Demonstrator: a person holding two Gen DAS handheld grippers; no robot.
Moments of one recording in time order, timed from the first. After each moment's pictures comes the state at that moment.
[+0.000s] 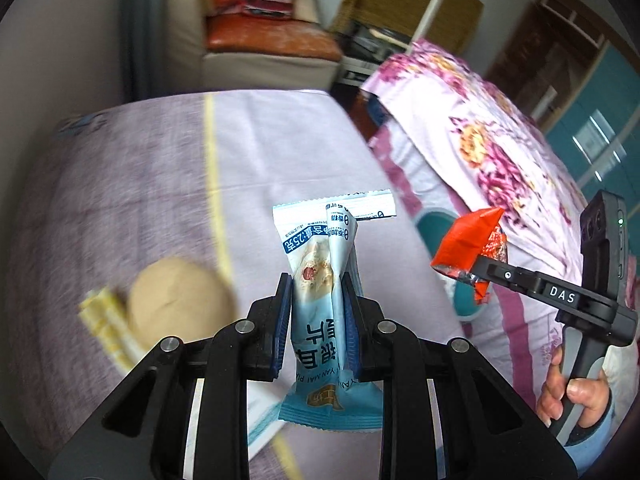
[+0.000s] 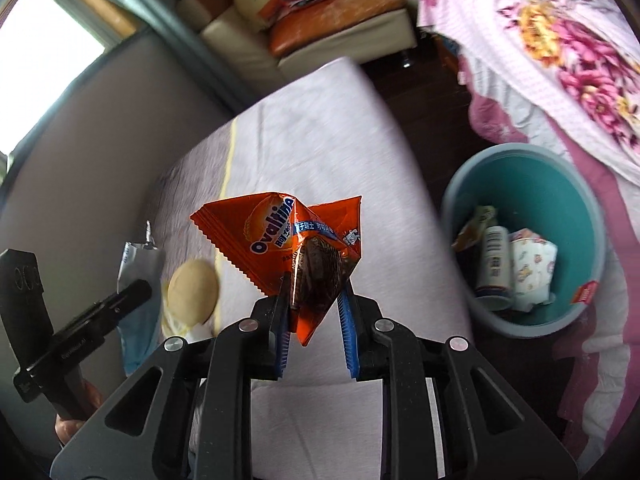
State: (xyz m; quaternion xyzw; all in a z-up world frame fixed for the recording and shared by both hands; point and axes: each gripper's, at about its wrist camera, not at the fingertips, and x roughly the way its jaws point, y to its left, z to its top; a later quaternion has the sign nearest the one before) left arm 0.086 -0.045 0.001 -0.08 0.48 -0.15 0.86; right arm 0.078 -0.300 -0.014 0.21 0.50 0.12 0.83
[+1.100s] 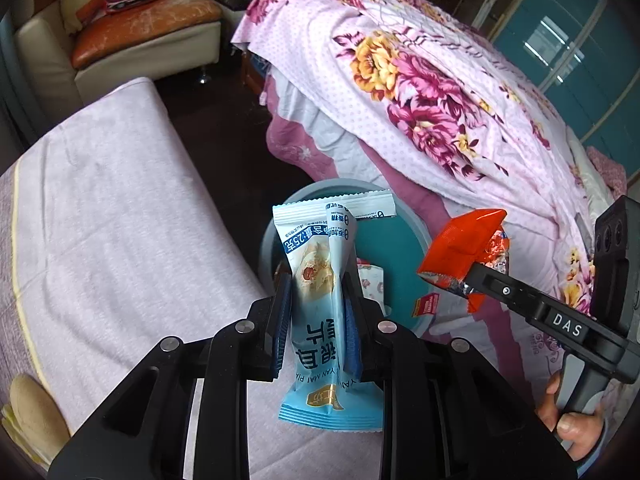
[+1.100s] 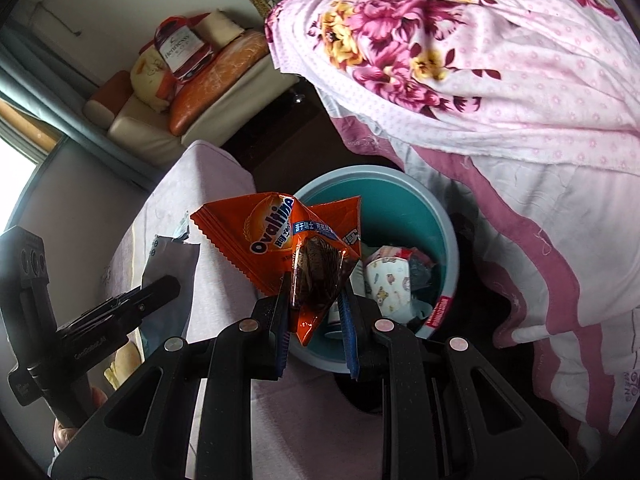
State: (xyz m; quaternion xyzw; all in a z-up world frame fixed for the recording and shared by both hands) left arm 0.161 -0.285 -0.040 0.03 0.53 -0.27 0.80; right arm 0.061 -0.484 -0.049 0.30 0.47 -0.02 0.83
